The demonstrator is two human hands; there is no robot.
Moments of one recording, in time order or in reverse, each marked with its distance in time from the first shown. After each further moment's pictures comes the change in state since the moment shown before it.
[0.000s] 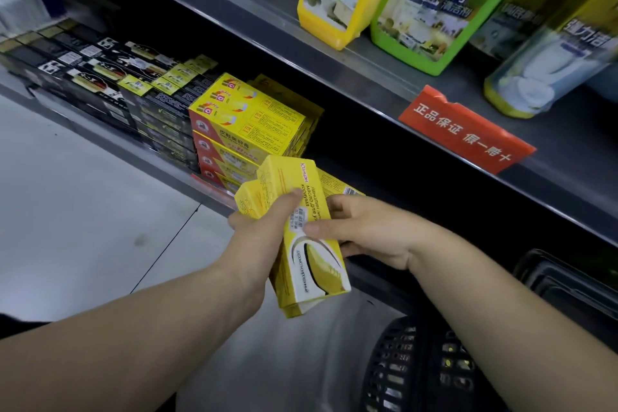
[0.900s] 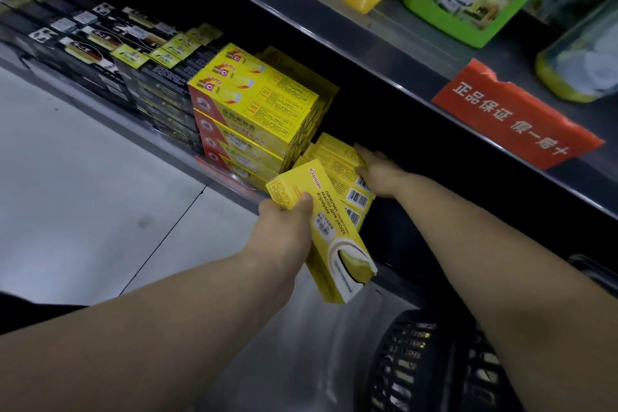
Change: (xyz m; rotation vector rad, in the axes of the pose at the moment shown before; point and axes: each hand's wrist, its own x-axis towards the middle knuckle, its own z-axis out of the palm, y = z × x) left_hand 0.025 -0.009 0.014 0.109 0.022 -0.047; right_hand 0.145 0.059 -0.107 -0.865 0.433 0.203
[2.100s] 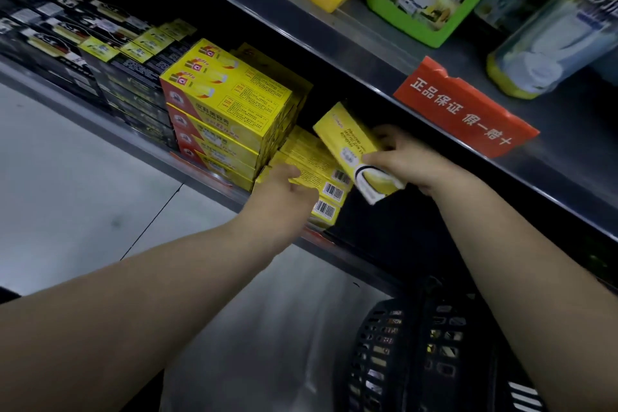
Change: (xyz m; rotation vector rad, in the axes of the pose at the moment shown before) left_hand -0.019 0.024 0.017 0.357 -0.110 0.320; right_hand -0.092 0.010 -0.062 0.540 0.128 -0.083
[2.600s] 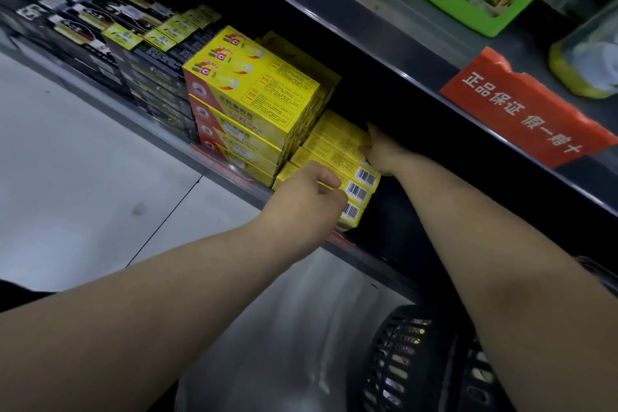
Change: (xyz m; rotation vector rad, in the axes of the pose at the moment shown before) left_hand 0.007 0.000 -0.005 0.079 -0.063 0.032; right_hand 0.108 0.029 0.060 -0.407 -0.008 0.035
